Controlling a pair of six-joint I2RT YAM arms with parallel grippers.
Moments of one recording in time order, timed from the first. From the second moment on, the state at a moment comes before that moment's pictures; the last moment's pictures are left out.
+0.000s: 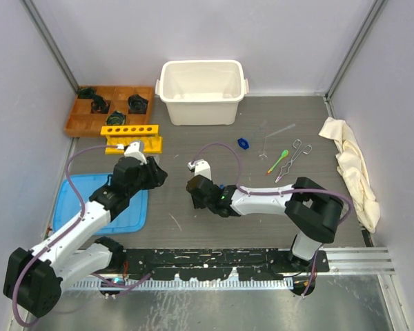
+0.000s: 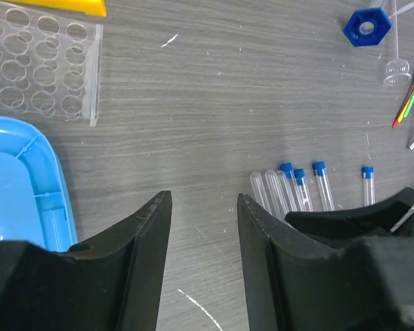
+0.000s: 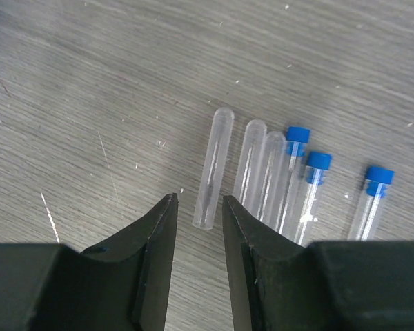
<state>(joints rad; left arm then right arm) -0.46 0.96 0.57 -0.12 -0.06 -0.56 1.09 1.65 0.89 -0.04 0.41 0.56</state>
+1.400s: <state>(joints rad) -0.46 1.01 0.55 -0.19 0.06 -0.56 1.09 1.78 0.99 -0.13 0.38 0.61</state>
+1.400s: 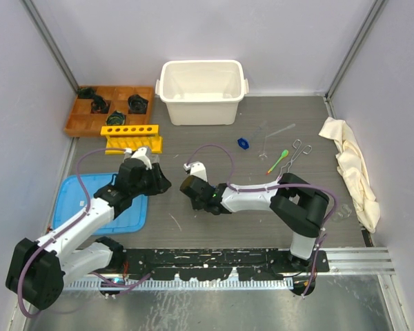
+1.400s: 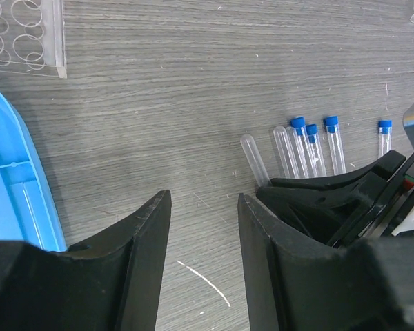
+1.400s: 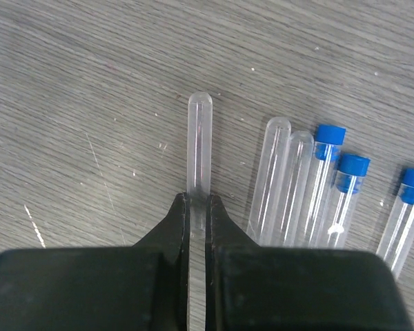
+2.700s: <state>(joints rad) -0.46 1.01 0.49 -0.02 0.28 -0.76 1.35 1.60 0.80 0.31 0.73 0.37</state>
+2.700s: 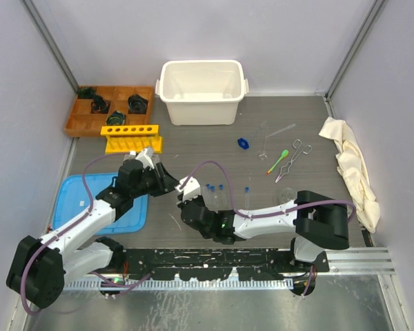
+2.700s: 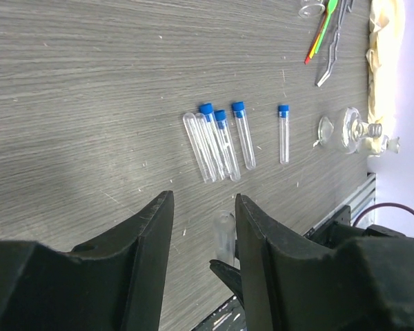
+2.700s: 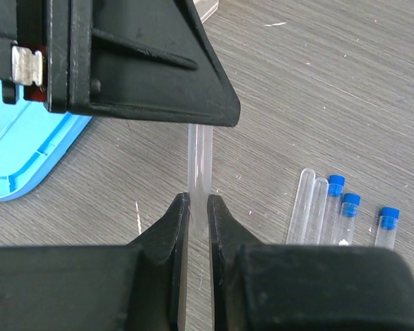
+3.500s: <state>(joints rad) -0.46 1.02 0.49 0.02 0.32 -0.79 1.35 1.60 0.81 0.31 0.74 0.37</state>
